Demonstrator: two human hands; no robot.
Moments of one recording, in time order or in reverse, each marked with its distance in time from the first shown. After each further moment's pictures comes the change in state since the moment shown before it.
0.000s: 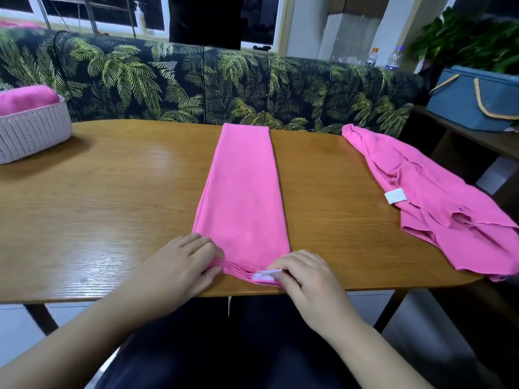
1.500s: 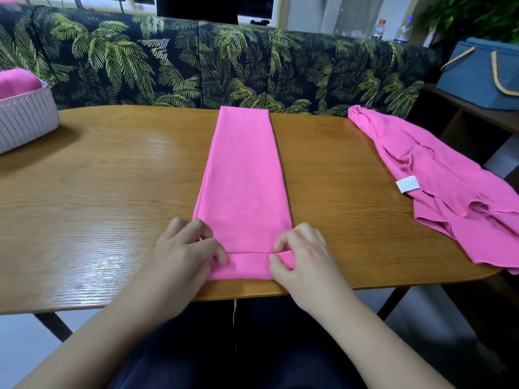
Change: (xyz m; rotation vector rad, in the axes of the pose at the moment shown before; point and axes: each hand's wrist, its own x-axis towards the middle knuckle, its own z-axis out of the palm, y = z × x) left_hand 0.001 0.002 -0.002 -0.152 0.008 -0.278; right_hand 0.033 -0.022 0.001 -0.127 -0.204 0.380
